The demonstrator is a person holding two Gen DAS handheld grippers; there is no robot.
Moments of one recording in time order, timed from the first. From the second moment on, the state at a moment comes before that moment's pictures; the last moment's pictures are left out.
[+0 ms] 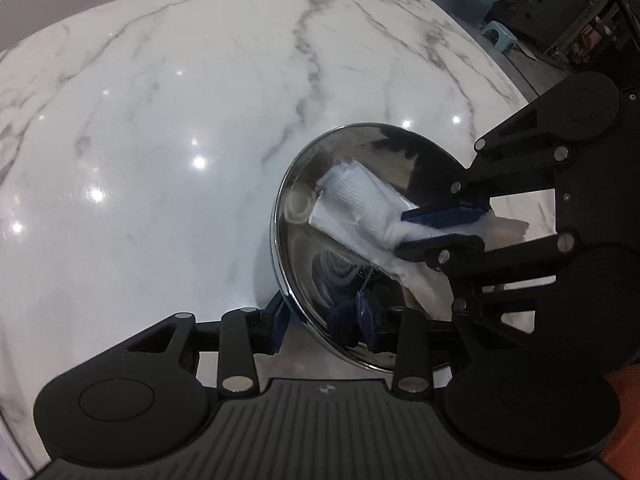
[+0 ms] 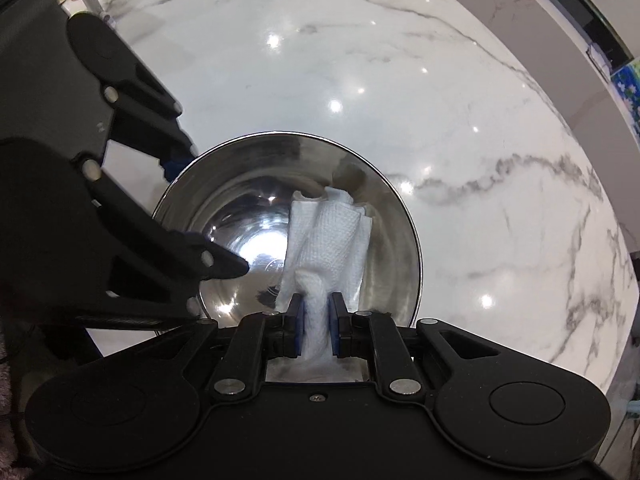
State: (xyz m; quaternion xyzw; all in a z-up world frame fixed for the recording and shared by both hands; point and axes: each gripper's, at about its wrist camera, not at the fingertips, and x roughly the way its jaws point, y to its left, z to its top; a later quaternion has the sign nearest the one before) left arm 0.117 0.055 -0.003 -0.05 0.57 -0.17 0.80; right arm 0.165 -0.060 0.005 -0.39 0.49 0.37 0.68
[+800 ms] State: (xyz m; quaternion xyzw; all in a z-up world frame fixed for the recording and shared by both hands) left arm 0.122 0.061 0.007 -0.02 0.52 -0.12 0.85; right arm 0.197 -0.076 -0.013 -0.32 0.54 0.40 0.66
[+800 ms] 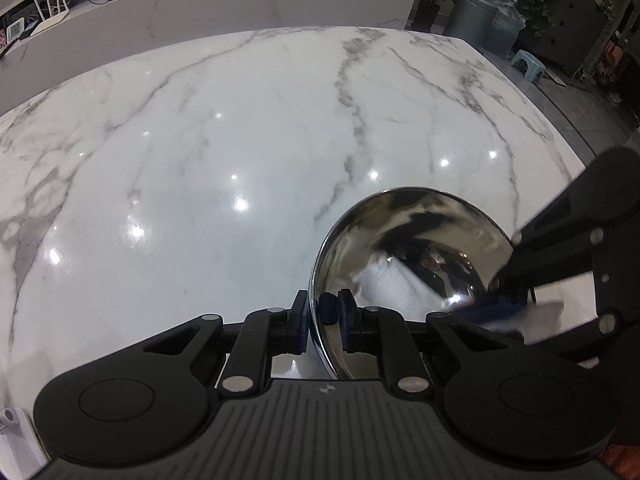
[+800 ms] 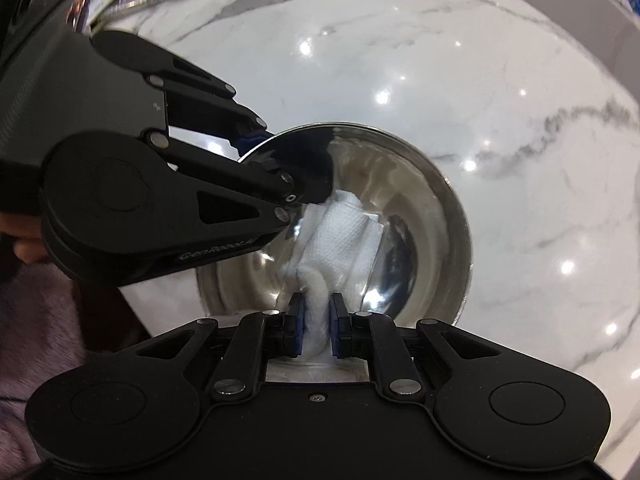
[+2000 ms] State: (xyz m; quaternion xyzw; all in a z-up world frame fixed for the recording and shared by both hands) left arm 0.120 0.056 0.005 -0.02 0.52 -0.12 0.84; right arm 0.116 -0.053 0.039 -0.37 0.49 0.38 0.69
